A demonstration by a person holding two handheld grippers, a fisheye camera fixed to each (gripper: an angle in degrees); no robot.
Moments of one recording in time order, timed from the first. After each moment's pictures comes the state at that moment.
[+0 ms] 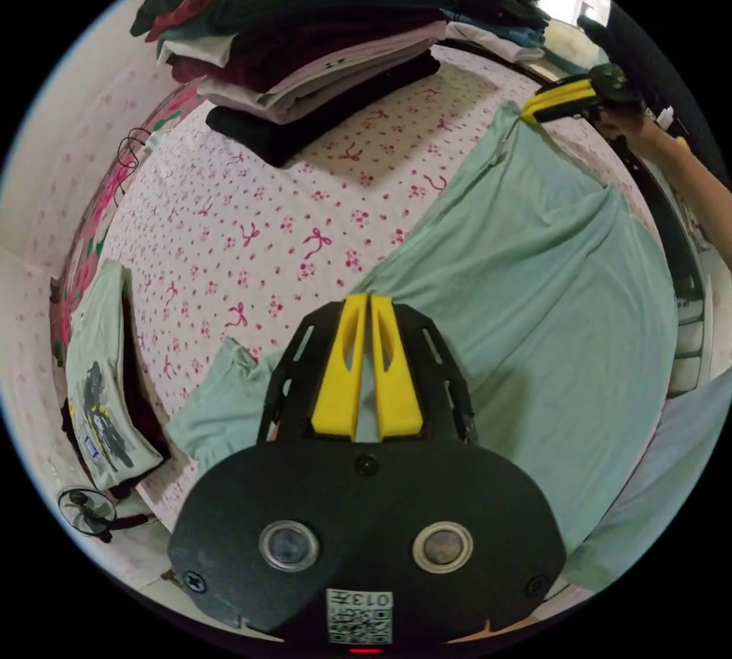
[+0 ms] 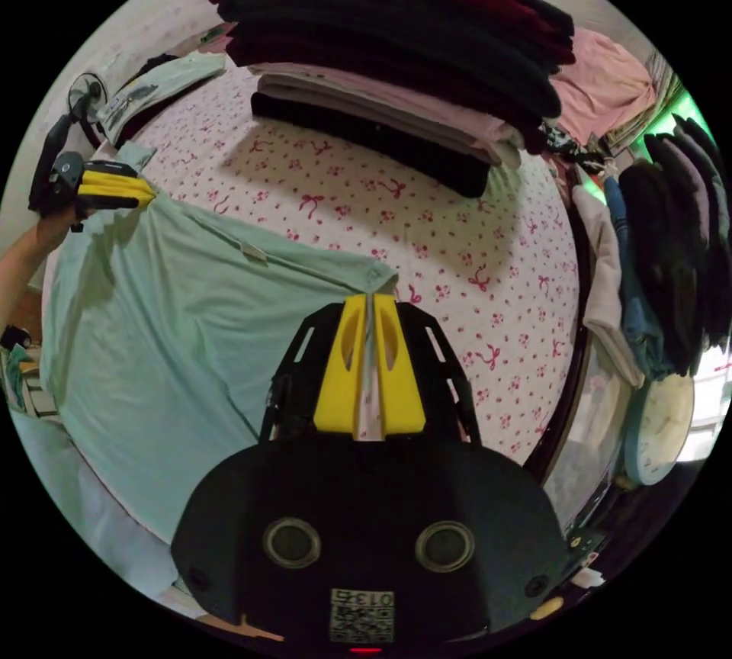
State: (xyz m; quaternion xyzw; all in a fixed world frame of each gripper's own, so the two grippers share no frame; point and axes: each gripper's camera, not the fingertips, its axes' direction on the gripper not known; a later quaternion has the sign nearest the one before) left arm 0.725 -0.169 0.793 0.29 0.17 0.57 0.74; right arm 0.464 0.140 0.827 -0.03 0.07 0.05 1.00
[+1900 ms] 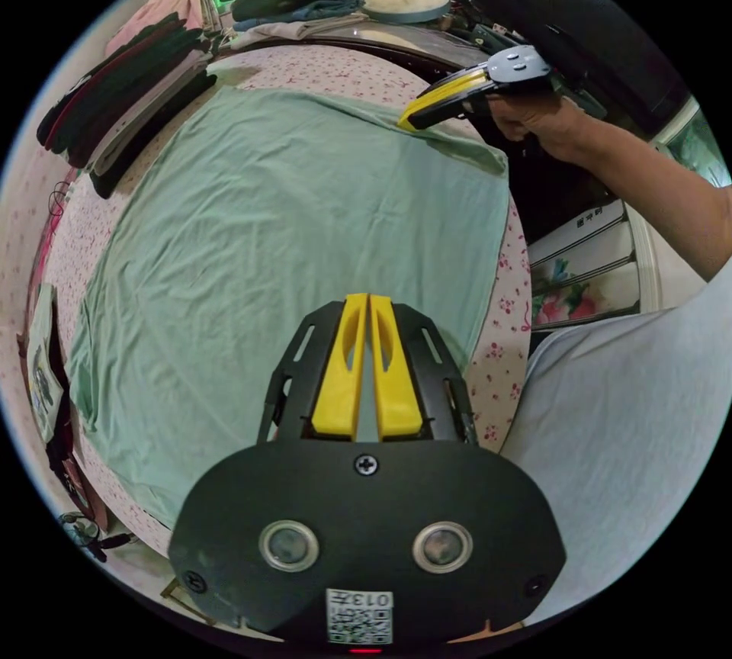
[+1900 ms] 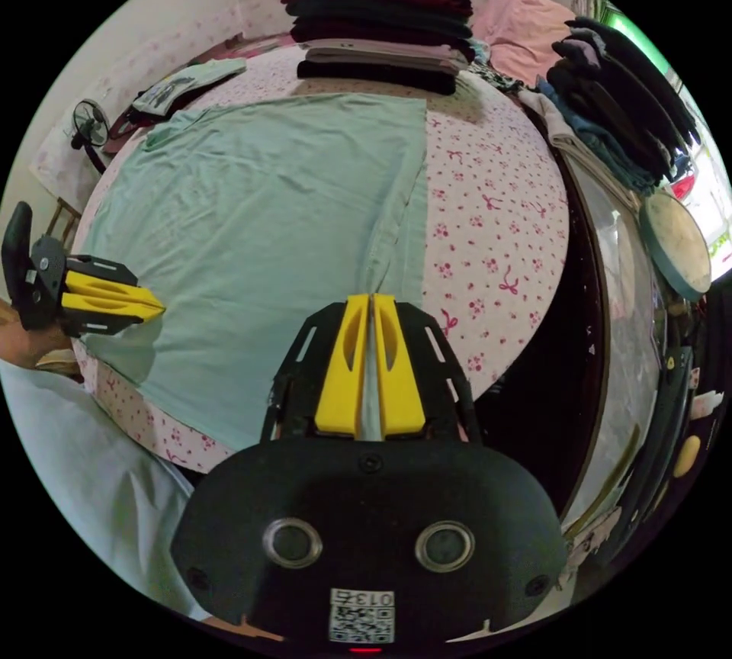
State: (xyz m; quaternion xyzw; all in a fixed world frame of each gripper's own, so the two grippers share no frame) left arm 0.640 0.174 0.823 0.24 0.22 0.66 0.67; right arm 0.333 0.428 0.725 -0.01 0.07 0.18 0.98
